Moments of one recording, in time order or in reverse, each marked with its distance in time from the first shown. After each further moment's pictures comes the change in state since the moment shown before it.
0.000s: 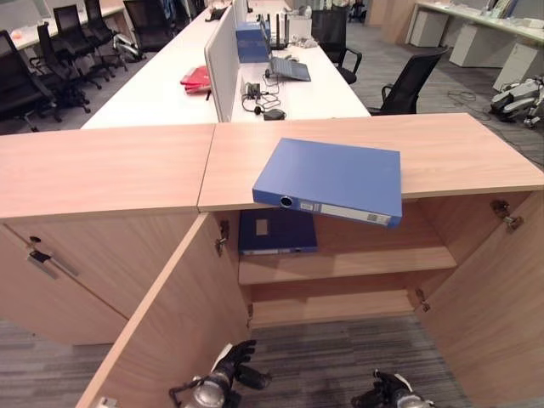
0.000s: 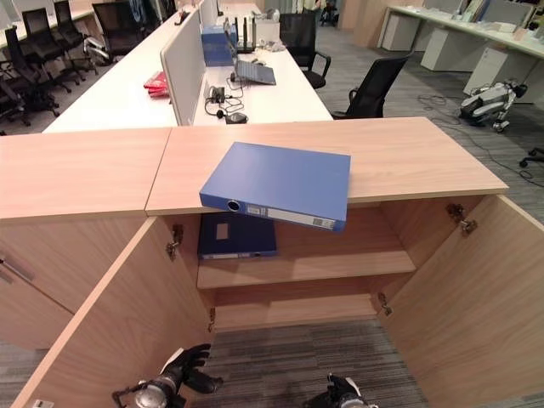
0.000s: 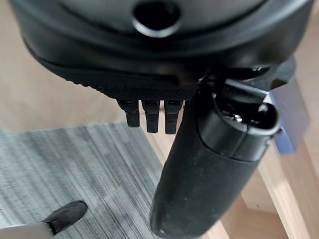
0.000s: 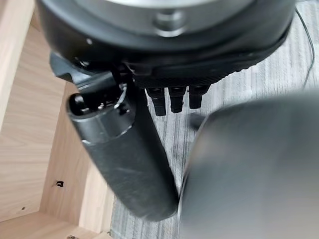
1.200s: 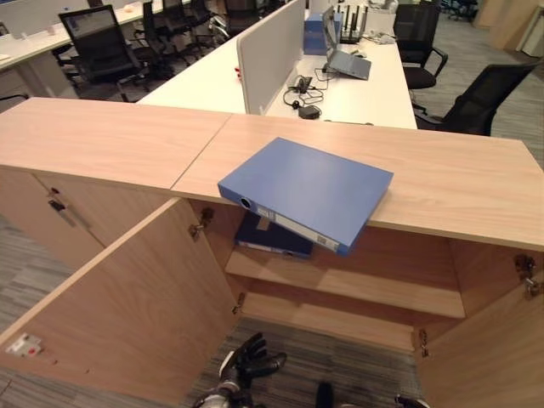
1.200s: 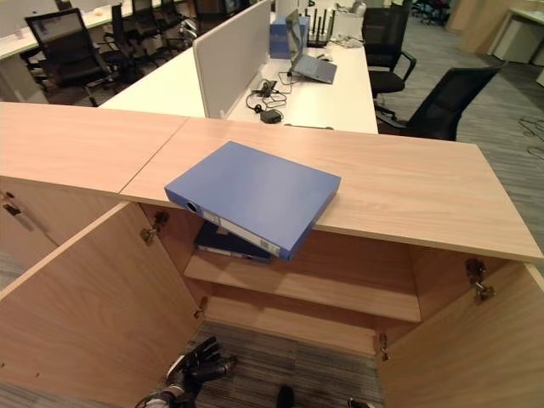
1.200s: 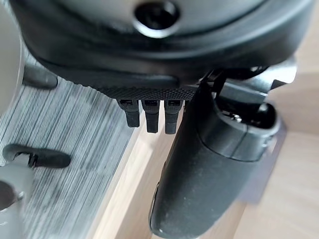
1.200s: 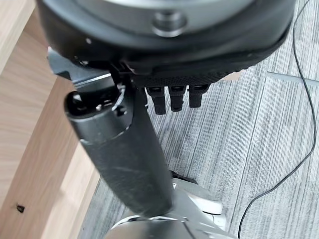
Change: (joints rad) left arm 0.285 -0.201 0.344 -0.279 -0.284 0.063 -0.077; right arm 0.123 -0.059 -0.067 0.036 0.011 0.012 0.009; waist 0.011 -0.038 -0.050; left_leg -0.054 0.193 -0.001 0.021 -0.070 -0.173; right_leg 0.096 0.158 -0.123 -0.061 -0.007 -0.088
